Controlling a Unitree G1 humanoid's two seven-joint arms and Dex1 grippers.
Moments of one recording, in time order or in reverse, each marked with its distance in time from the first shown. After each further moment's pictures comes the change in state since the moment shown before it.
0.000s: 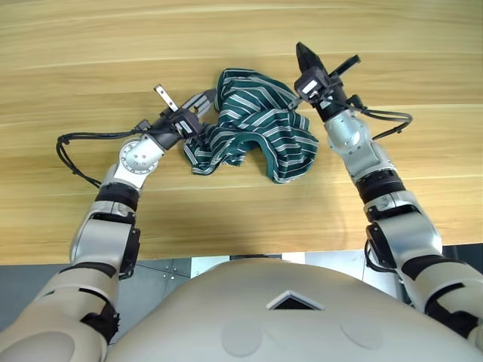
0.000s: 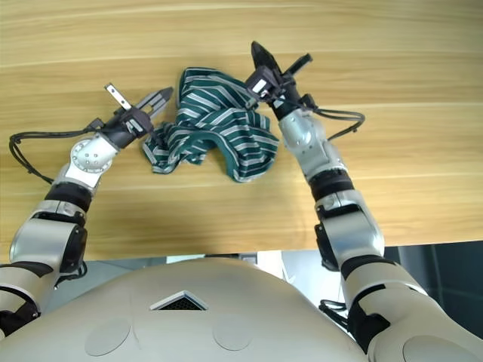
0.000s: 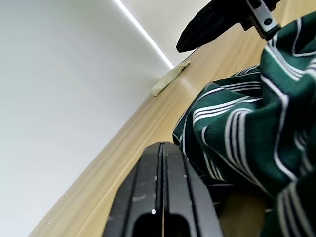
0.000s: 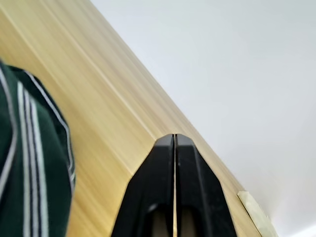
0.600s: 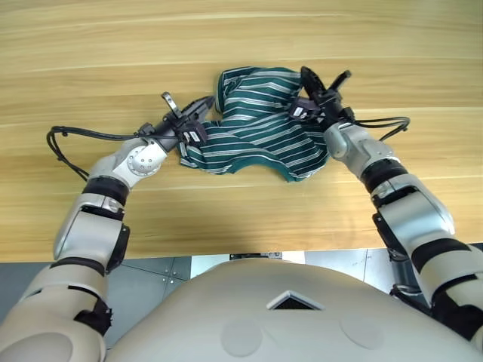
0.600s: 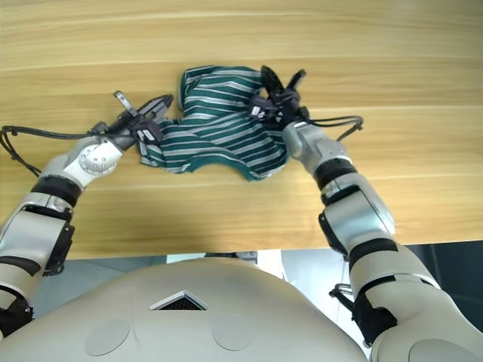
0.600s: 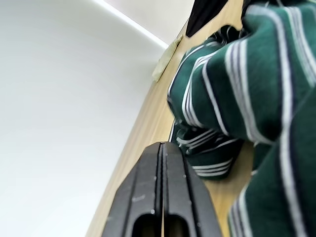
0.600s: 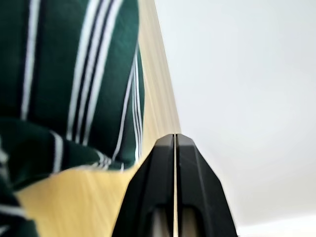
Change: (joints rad) left arm -0.076 0.115 -0.167 0.045 0.405 0.122 0.505; right arm -0.142 -0.081 0.266 0.342 -0.300 0.153 -0.374
